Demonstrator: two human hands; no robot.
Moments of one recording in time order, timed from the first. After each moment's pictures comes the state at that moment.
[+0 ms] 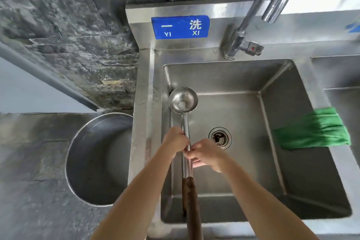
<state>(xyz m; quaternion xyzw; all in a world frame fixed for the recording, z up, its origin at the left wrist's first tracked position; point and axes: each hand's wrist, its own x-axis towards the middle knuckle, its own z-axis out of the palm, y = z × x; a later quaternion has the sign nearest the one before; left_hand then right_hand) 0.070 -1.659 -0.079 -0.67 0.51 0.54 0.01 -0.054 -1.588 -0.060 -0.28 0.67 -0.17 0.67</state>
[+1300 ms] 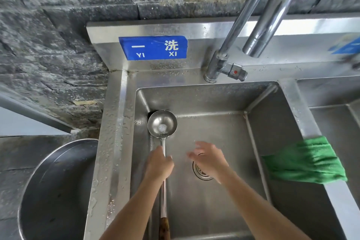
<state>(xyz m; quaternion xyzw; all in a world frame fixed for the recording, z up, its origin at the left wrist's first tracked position) 0.032 -1.693 -0.112 -0.69 0.60 0.40 0.03 -0.132 -1.648 -0.068 -0.32 0.78 -0.16 0.50</state>
